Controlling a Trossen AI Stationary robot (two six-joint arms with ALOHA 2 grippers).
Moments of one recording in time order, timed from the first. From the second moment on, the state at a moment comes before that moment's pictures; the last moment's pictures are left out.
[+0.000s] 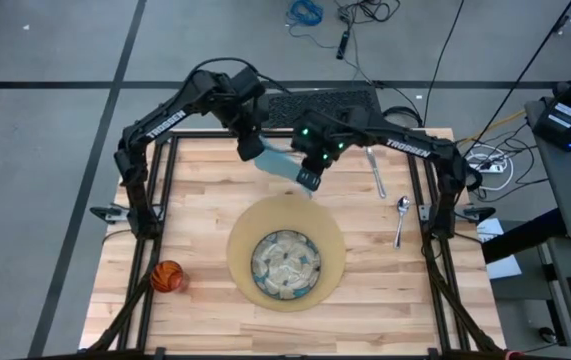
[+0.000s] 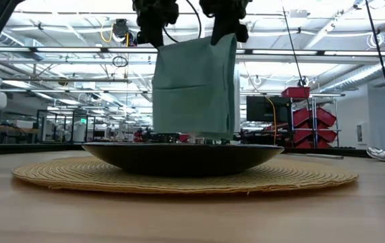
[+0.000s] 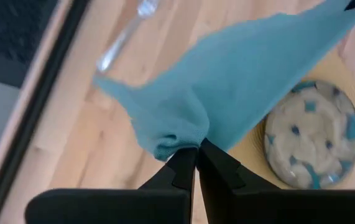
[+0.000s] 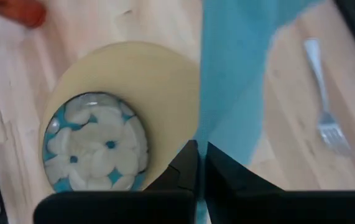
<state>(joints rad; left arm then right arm) 0.56 1.84 2.15 -1.53 0.23 0.12 -0.27 1.86 2.05 -1.29 -0.14 0.18</state>
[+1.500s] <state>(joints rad) 0.77 2.14 2.11 -1.30 0.12 0.26 -0.42 1.90 1.67 -1.13 -0.24 0.02</state>
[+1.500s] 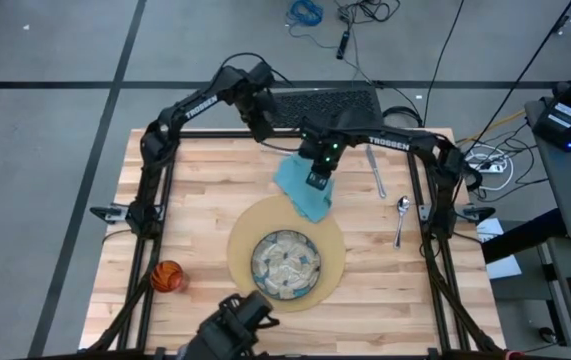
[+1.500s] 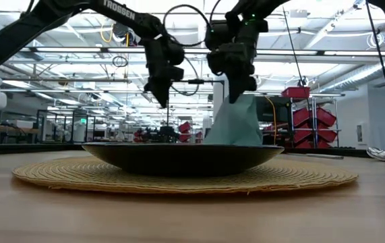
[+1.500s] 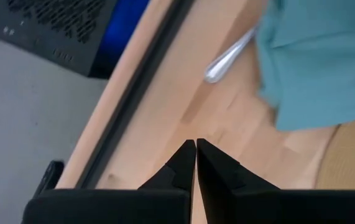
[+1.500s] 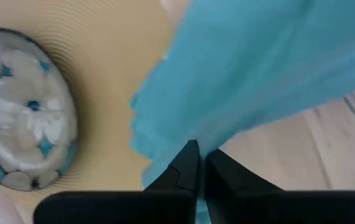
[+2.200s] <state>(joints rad) 0.83 2.14 2.11 -1.32 0.16 0.28 -0.32 2.02 1.67 -1.04 -0.34 0.08</state>
